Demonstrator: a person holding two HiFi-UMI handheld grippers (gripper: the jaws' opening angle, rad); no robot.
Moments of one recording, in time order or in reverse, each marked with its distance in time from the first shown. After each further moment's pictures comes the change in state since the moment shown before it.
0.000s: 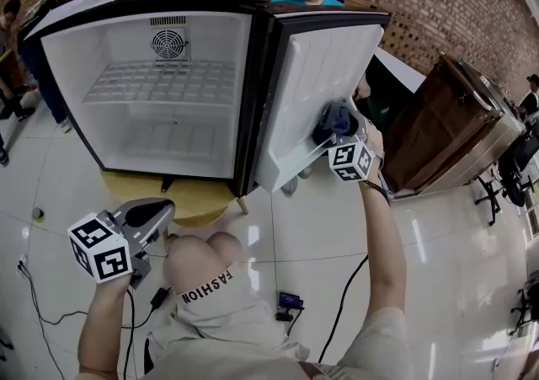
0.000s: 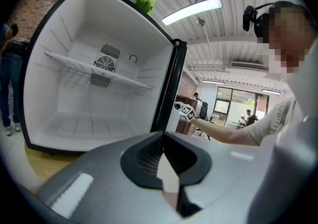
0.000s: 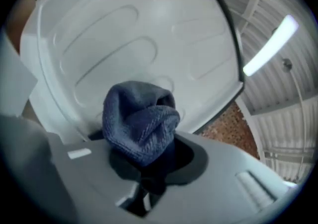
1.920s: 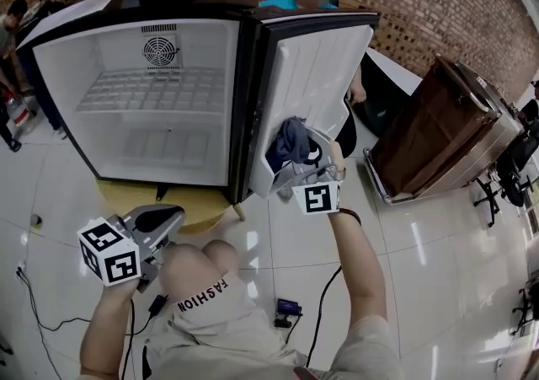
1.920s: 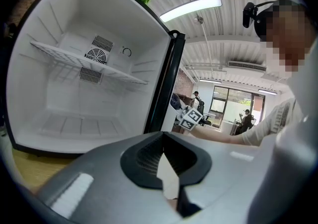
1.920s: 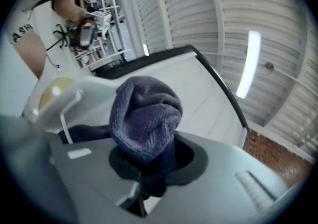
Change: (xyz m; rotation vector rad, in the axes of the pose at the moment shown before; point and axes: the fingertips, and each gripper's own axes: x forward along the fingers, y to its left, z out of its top) left arm 0.033 -0.007 -0.007 0.015 0.024 -0.050; right arm -0.081 0.053 0.149 0.139 -0.641 0.028
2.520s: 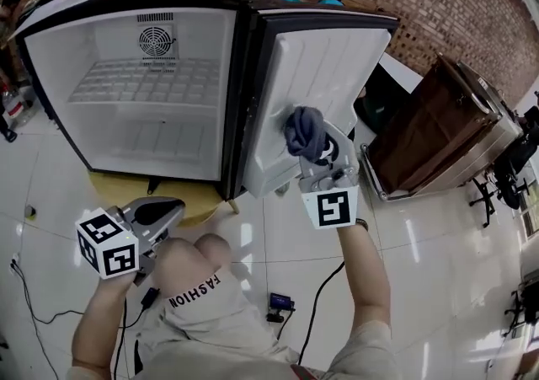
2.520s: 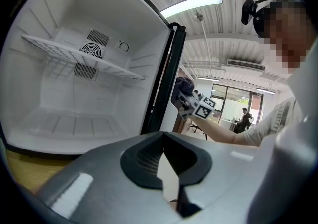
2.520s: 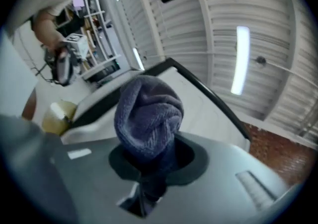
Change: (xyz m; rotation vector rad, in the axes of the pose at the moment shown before) left arm 0.020 -0.004 0.002 0.008 0.025 -0.026; right arm -0.018 -0.043 0.057 0.107 0.056 -0.008
